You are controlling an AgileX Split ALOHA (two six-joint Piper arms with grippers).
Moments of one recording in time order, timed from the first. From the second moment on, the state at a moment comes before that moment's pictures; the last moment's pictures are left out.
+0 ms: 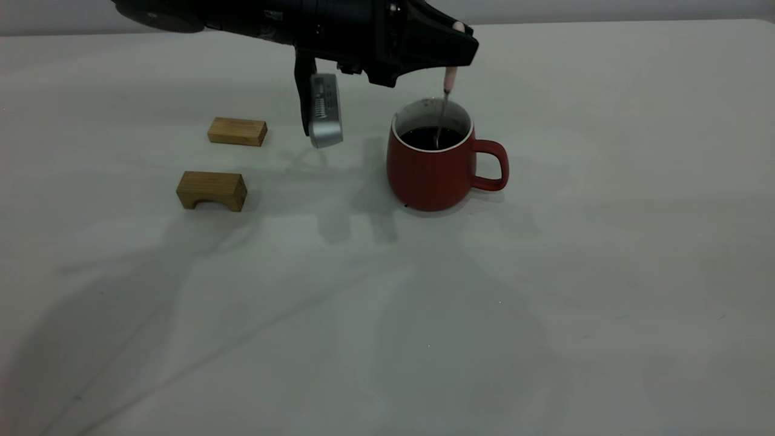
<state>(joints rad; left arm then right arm) -0.34 2.42 -1.44 -1.69 0.88 -0.82 0.04 0.02 -0.47 0.10 1.14 -0.14</state>
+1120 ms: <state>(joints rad) -0.32 2.44 -1.45 -1.69 0.82 -0.62 0.04 0.02 -0.47 0.10 1.14 -0.14</state>
